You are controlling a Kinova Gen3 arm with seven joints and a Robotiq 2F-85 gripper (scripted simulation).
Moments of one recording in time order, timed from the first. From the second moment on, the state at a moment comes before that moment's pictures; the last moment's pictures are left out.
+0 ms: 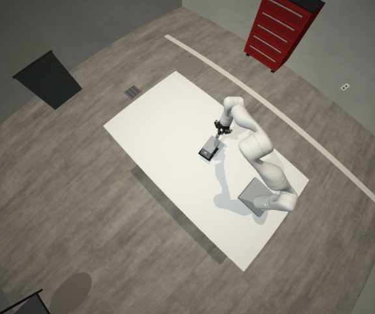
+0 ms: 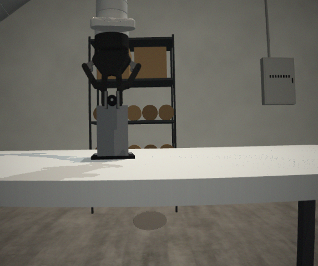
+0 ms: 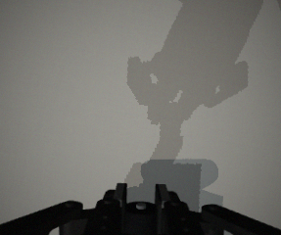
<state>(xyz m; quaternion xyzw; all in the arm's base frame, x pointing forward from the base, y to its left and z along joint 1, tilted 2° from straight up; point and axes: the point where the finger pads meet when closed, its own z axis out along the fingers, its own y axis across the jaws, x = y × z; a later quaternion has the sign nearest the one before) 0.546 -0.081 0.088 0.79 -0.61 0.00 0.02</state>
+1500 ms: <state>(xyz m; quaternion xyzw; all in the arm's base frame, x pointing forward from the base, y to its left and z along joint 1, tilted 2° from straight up) 0.594 -0.069 0.047 0.79 -0.61 0.00 0.02</state>
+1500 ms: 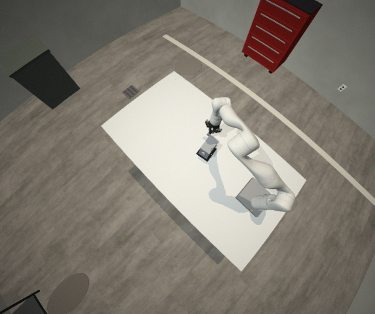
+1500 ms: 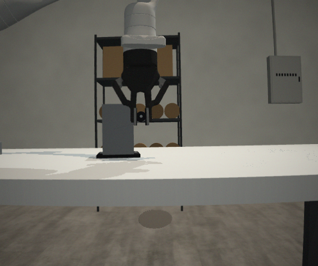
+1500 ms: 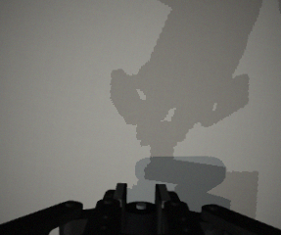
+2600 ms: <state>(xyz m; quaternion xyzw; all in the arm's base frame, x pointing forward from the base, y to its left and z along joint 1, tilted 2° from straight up) 0.595 -0.069 0.037 0.79 -0.61 0.00 0.02</state>
